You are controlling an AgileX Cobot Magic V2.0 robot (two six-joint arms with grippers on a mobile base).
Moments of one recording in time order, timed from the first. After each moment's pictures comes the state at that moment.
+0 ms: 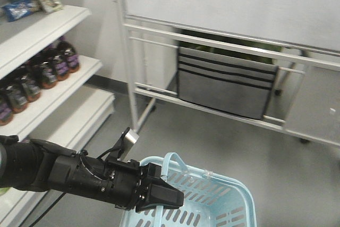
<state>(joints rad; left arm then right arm) -0.44 1.76 -0.74 -1.68 1.00 0.95 0.04 -0.01 0.03 0.08 0.14 0.00</state>
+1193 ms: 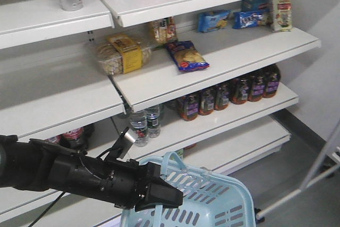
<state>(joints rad) -0.44 1.76 -0.74 -1.68 1.00 0.95 0.04 -0.01 0.03 0.08 0.14 0.00</state>
